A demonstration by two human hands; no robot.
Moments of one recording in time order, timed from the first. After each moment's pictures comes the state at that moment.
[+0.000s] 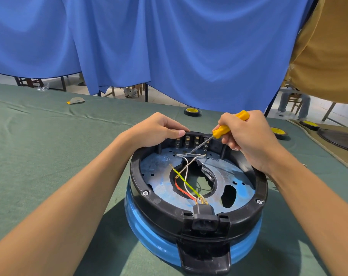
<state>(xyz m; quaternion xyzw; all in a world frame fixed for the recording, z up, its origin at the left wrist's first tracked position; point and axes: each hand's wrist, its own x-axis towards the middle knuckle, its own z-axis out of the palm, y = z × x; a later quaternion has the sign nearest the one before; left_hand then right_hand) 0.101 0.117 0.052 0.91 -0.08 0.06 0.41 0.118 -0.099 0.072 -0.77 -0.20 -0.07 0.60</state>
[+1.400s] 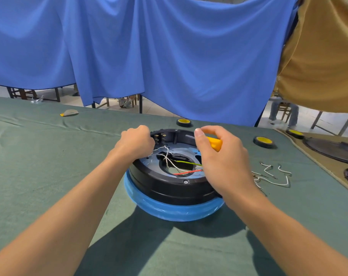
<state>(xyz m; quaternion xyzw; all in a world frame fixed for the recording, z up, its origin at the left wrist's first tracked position) 0.108 0.116 0.052 0.96 0.20 0.10 0.17 0.063 -0.084 0.060 -0.82 -0.17 -0.21 0.51</state>
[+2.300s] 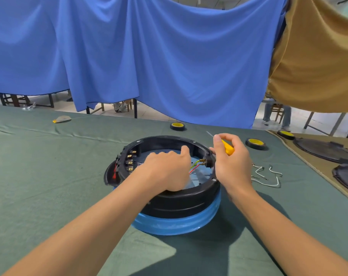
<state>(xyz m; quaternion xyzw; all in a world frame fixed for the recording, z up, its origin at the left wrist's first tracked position) 0.066 0.027 0.061 1.00 -0.05 0.04 -0.01 0.123 -0.110 0.028 -0.76 -0.10 -0.26 0.60</state>
